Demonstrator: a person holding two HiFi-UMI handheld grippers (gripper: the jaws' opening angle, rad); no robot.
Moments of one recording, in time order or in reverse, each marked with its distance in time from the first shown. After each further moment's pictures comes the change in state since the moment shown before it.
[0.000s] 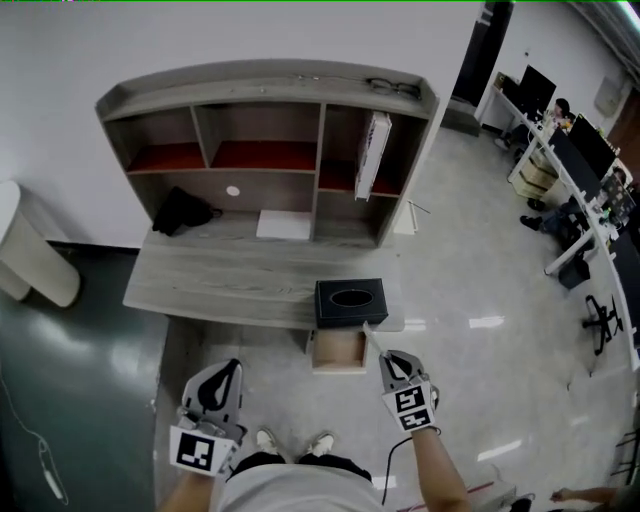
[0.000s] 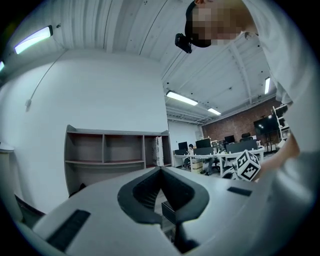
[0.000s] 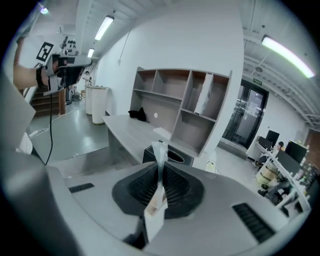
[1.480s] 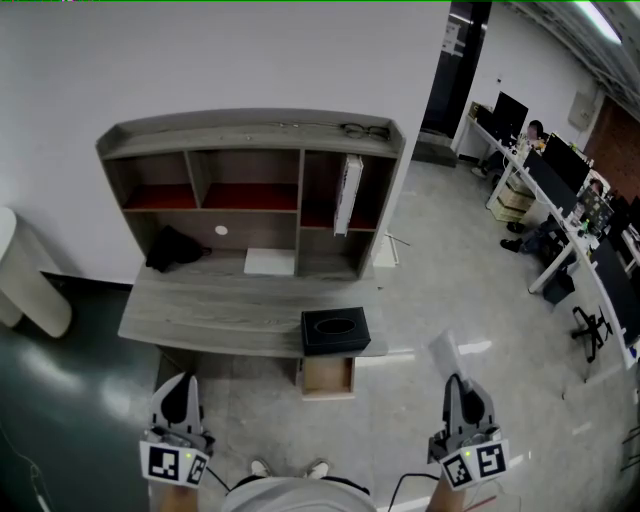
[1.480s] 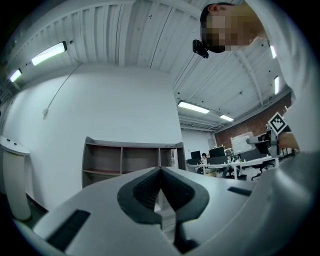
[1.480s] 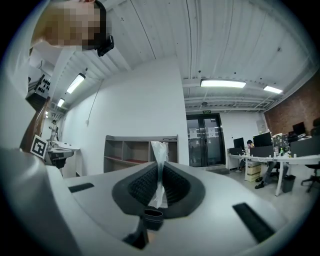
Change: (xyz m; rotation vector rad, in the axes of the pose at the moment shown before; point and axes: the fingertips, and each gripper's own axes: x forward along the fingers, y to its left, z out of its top) left arm -0.041 0.053 0.046 -0.018 -0.133 0.146; right arm -0.246 -0.074 0.127 0.337 -0.573 -0.306
